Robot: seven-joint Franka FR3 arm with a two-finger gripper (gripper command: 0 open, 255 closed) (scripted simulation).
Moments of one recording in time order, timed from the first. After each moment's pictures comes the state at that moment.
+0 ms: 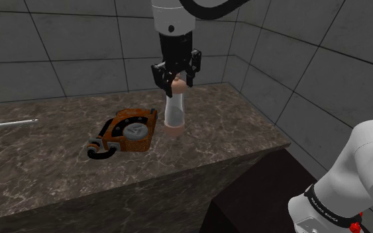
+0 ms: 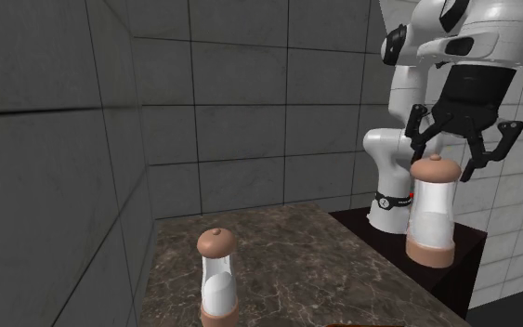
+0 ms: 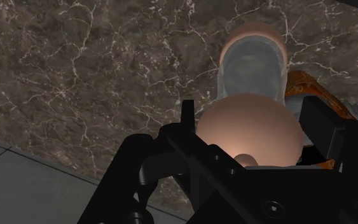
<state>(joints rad) 0.36 -0.04 0.27 -1.85 -0.15 1.74 0.62</state>
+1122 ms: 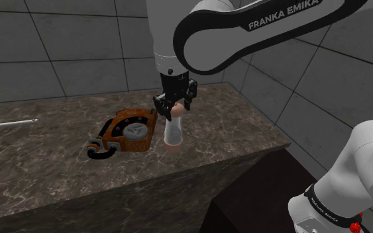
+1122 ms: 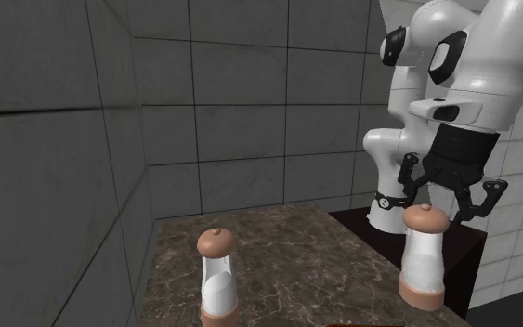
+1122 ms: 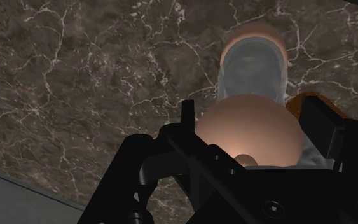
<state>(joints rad) 0.35 -0.01 0.27 -2.04 -0.18 1.96 0.66</state>
